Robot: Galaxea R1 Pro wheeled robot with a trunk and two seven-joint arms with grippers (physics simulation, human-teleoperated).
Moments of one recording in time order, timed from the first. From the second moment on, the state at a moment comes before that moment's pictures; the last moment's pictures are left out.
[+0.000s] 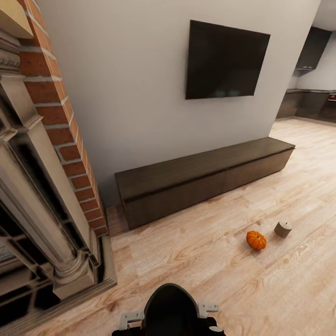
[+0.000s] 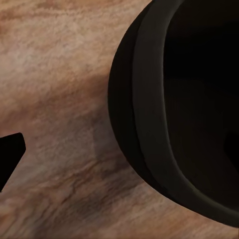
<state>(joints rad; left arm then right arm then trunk) -0.35 -0.12 -0.08 -0.34 0.19 0.05 -0.02 -0.34 0.17 0.13 -0.45 -0.12 0.13 -0.11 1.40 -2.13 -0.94</state>
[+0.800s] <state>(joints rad) -0.35 -0.13 -0.09 -0.32 0.19 0.05 -0.02 -0.34 0.17 0.13 -0.44 -0.12 0.13 -0.09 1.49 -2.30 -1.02</state>
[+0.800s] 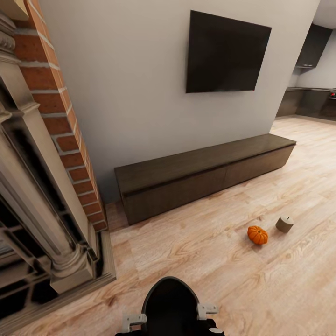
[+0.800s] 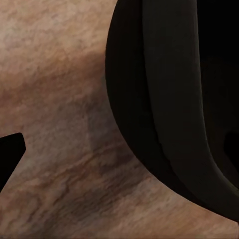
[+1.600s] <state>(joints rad) -0.35 -0.15 -0.10 -0.32 0.19 0.05 -0.03 -0.34 0.17 0.13 -0.39 -0.12 0.10 -0.09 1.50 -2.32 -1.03</state>
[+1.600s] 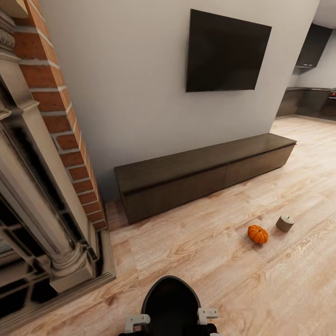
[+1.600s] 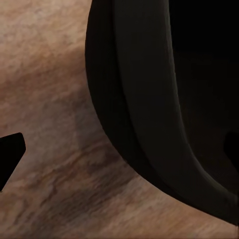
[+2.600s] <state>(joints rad) -0.35 -0.17 -0.11 -0.33 0.19 0.05 -0.02 -0.34 0.17 0.13 -0.38 -0.12 0.08 -0.09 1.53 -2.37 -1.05</state>
